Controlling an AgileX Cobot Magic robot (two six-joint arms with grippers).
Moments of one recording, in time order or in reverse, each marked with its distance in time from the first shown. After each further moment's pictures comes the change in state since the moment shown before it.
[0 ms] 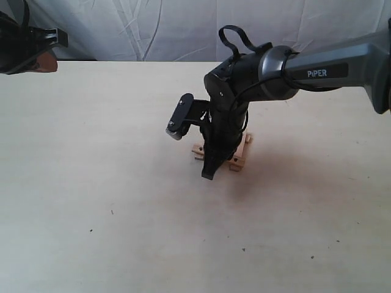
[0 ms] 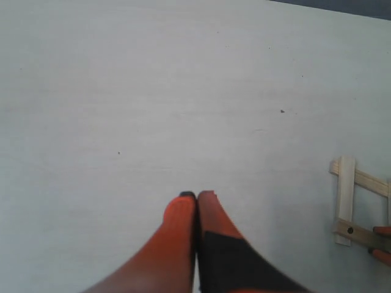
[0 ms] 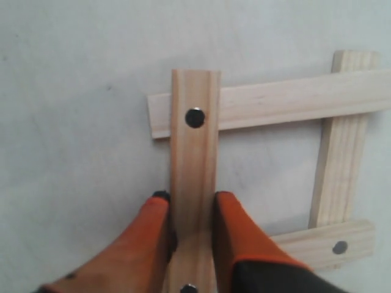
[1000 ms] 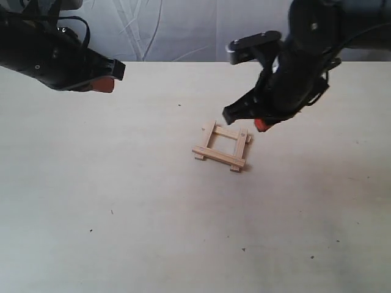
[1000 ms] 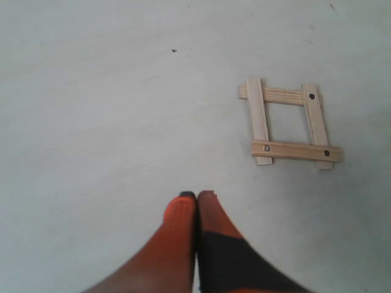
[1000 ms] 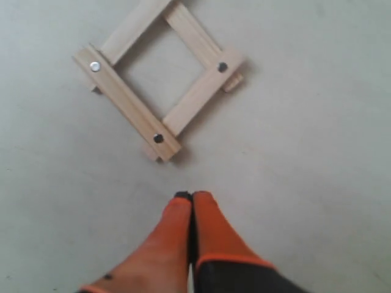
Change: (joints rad) left arm -0.244 0.000 0.002 0.006 0.055 0.087; right arm -0.160 -0.426 0.205 0.161 0.096 0.521
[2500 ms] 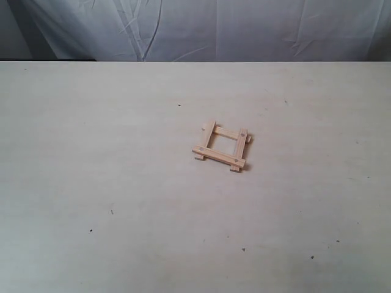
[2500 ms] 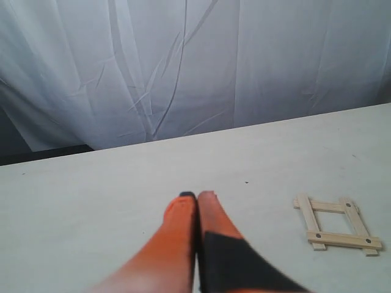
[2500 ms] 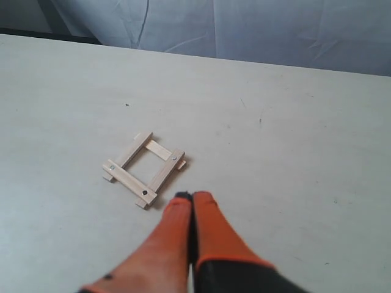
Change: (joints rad) left arm -0.002 -0.953 0.476 0.457 -0.206 -0.311; right arm -0.144 -1.119 0.619 0.020 -0.243 0.034
